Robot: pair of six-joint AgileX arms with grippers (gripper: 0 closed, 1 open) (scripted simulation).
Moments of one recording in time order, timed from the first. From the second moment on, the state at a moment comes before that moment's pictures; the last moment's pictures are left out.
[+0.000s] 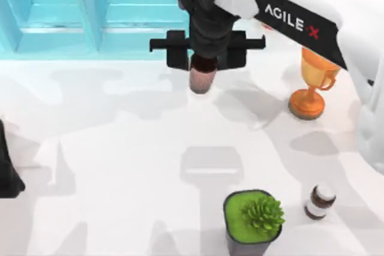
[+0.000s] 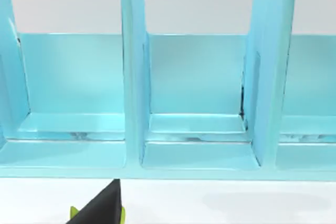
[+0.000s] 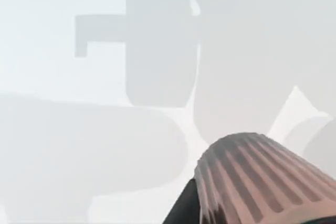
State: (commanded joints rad) left arm 0.00 0.00 0.00 0.00 0.00 0.00; right arm 0.62 2.48 2.31 -1.11 0.15 0.60
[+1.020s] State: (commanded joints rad) left arm 0.00 0.00 0.00 0.00 0.00 0.00; right arm -0.38 1.69 1.58 -1.20 -0.03 -0.38
